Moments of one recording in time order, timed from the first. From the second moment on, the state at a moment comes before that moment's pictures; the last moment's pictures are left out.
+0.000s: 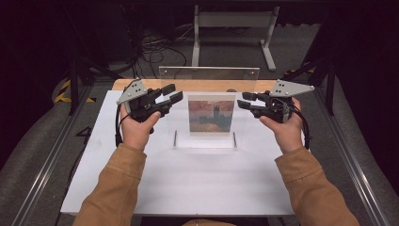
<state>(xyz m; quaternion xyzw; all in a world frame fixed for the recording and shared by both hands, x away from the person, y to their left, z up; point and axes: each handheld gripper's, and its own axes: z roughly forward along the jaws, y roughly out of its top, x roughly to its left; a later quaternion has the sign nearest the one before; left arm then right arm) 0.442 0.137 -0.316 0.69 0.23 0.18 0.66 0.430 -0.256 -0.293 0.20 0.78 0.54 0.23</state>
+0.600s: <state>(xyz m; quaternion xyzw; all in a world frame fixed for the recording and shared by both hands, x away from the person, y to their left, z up) 0.442 0.146 -0.327 0.70 0.26 0.19 0.64 0.425 -0.279 -0.302 0.25 0.77 0.54 0.24</state>
